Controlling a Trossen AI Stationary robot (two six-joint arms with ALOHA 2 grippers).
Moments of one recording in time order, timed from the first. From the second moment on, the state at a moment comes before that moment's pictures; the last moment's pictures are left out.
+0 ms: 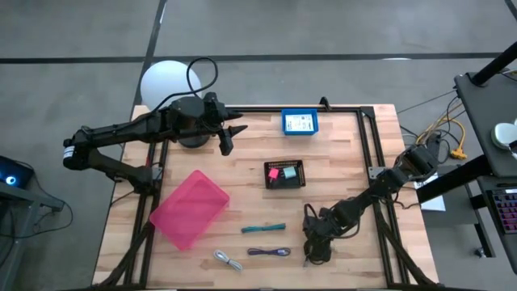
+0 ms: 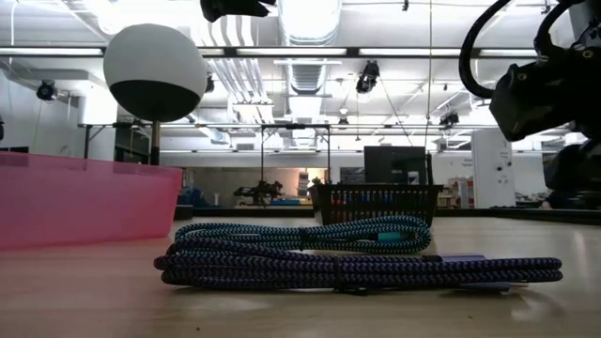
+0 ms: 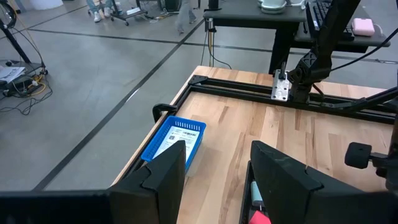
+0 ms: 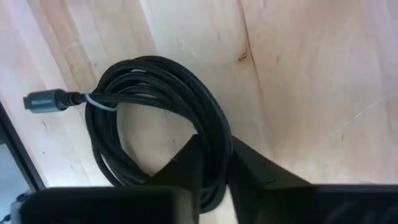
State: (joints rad) left arm 0.18 1.20 1.30 -0.41 -0.19 -0.01; right arm 0.58 1.71 0.88 -0.43 -0.17 0.98
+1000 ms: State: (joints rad) left arm 0.18 1.20 1.30 -0.41 -0.19 -0.02; right arm 0.57 1.32 0.82 -0.30 0.56 1.07
